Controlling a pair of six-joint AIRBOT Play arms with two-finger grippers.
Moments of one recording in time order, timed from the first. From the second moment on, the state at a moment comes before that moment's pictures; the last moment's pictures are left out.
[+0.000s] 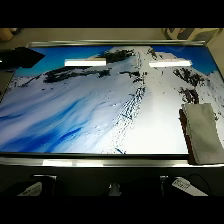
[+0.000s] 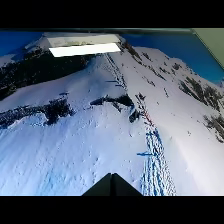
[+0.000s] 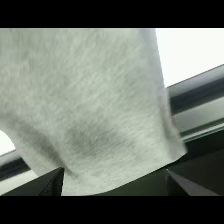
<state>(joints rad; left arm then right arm) 0.09 -1.18 1.58 0.80 -1.11 -1.19 -0.93 -1.27 1.30 -1.52 1.50 1.01</state>
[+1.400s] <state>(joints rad) -0.20 -1.37 1.45 1.65 -1.38 -1.65 -0.11 -1.35 1.54 -1.43 1.67 1.11</state>
